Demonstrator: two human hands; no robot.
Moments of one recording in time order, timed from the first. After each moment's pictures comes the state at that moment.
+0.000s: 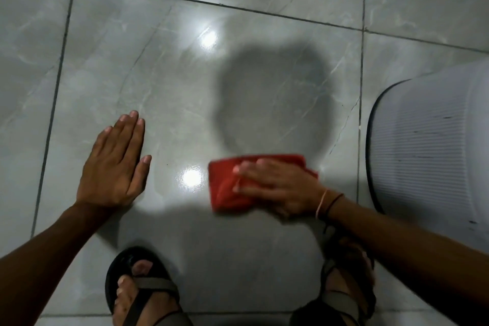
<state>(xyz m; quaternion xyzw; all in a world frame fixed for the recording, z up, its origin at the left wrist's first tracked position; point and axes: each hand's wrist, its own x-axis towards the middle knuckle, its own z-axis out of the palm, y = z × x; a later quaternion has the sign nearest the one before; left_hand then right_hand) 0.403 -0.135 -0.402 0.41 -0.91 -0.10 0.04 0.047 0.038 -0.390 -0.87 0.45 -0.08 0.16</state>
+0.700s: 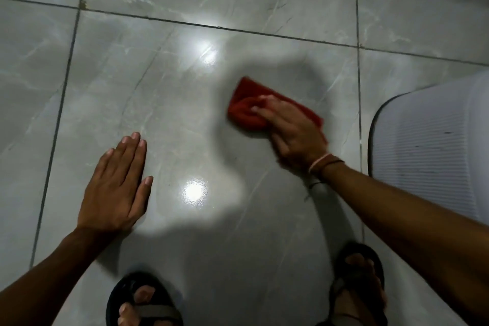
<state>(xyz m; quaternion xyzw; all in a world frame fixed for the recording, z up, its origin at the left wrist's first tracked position) 0.401 -0.135 -0.399 0.41 -0.91 -0.10 0.04 0.012 -0.056 -0.374 -0.70 0.69 -0.16 0.12</state>
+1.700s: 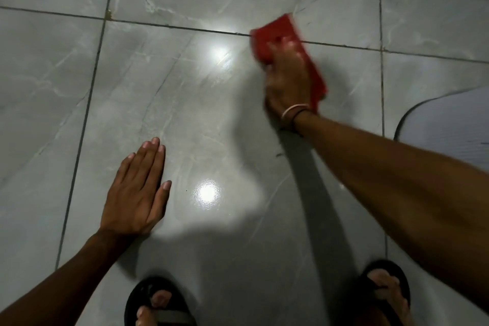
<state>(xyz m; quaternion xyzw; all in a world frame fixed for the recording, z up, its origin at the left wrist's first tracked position) 0.403 -0.137 -0.406 0.40 -0.91 -0.07 0.05 0.038 -0.181 -0.366 -0.51 0.84 -0.15 0.08</state>
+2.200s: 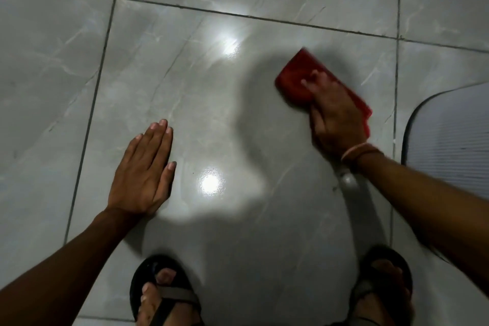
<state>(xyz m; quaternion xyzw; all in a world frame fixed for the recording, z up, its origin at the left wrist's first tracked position) 0.403 -0.135 -0.404 0.41 -0.91 -0.08 0.07 -0.005 -0.065 -0.374 -0.62 0.76 -0.17 0.11</state>
